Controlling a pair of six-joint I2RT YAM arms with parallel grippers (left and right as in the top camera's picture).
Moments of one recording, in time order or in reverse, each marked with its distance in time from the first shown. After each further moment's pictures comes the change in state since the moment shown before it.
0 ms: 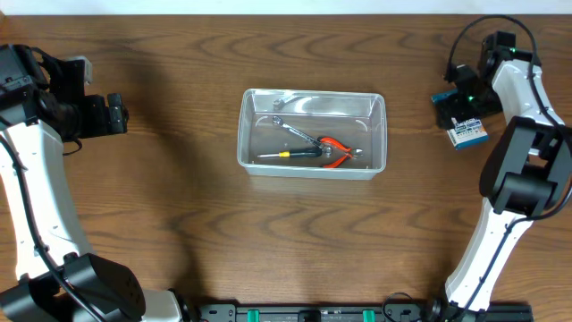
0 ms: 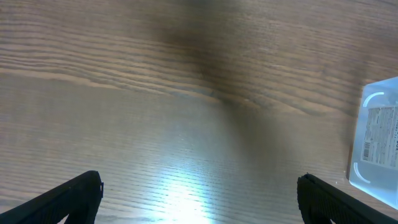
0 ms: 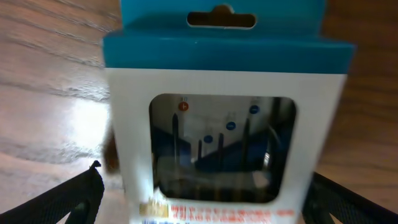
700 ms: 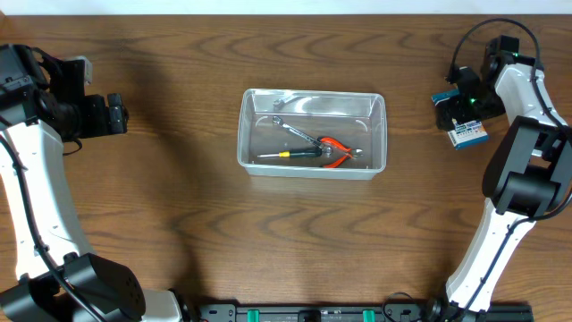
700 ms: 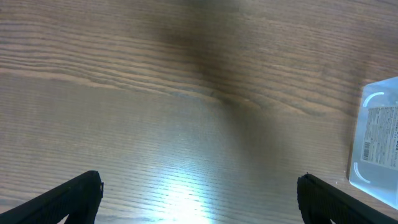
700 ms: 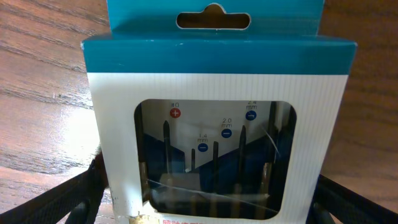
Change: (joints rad) left arm 0.000 0.000 0.000 0.000 0.000 0.000; right arm -0.021 -0.006 -0.039 0.048 -0.045 0.006
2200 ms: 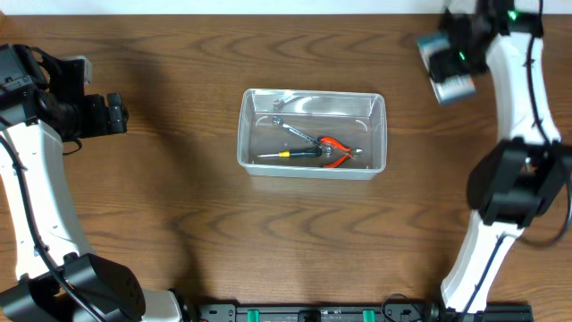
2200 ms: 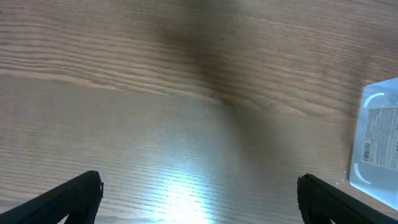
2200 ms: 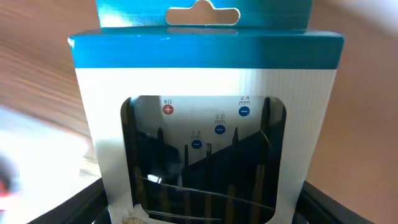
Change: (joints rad) left arm 0.000 0.000 0.000 0.003 0.000 0.000; right arm 0.233 -0.185 0.347 -0.162 -0.027 0.119
